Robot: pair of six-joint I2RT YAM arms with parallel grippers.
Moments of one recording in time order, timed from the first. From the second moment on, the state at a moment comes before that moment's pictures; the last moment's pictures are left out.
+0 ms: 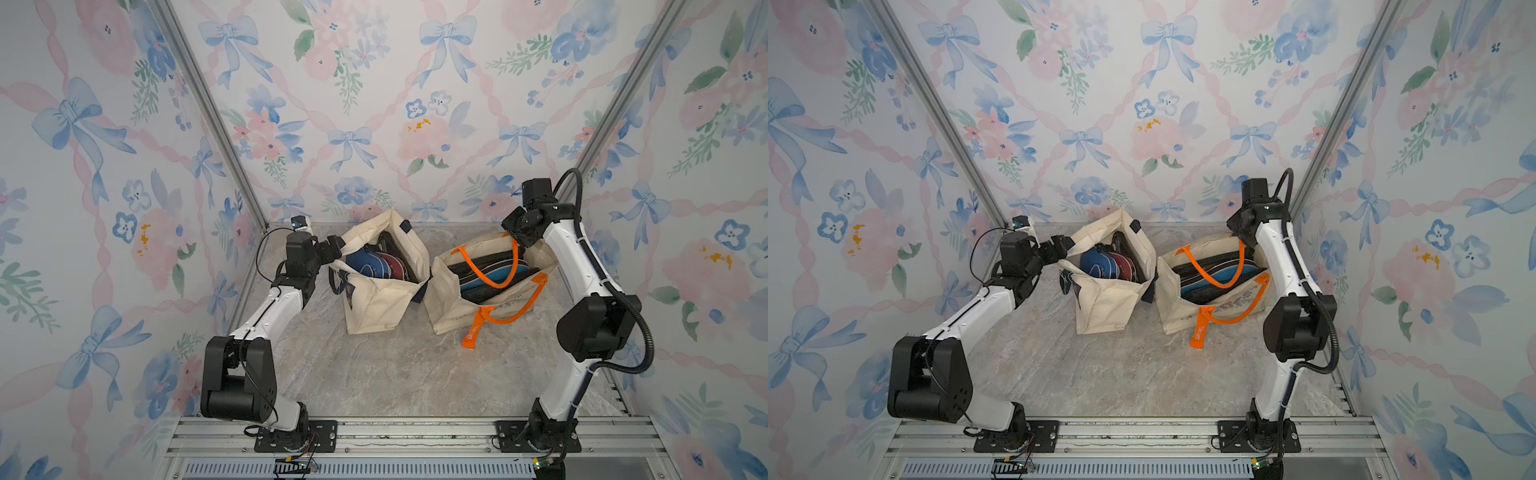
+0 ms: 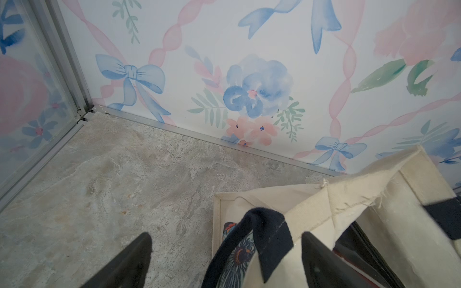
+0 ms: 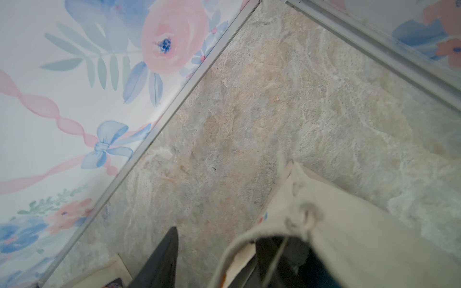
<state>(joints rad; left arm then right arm) -0.08 1.48 1.00 0.13 -0.04 -0.32 0.04 2.09 2.15 -0.97 0.12 0.82</state>
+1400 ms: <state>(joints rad) -0.14 1.52 1.07 0.07 -0.07 -0.28 0.18 1.97 2.11 -0.40 -0.06 -0.04</state>
